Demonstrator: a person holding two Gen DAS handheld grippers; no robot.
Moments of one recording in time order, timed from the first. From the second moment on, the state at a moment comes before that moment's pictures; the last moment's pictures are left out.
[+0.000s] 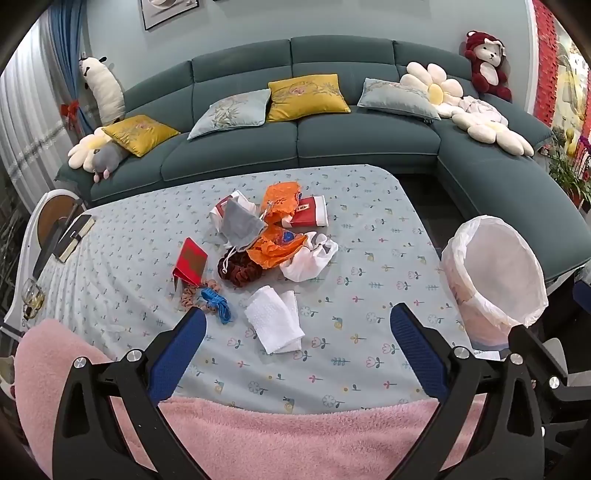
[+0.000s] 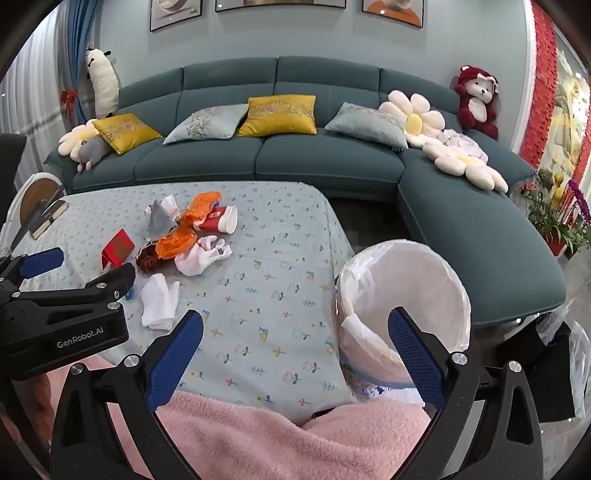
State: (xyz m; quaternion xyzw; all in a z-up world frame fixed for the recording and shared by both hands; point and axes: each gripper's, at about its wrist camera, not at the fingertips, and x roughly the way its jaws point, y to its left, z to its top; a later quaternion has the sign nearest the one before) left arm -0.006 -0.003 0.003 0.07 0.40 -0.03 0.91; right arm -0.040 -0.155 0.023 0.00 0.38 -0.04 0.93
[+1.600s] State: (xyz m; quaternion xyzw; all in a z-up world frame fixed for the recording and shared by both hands) left arm -0.005 -0.003 0.002 0.07 0.40 -0.04 0.91; right arm -0.040 -0.154 0.027 -0.01 0.38 -0.06 0.92
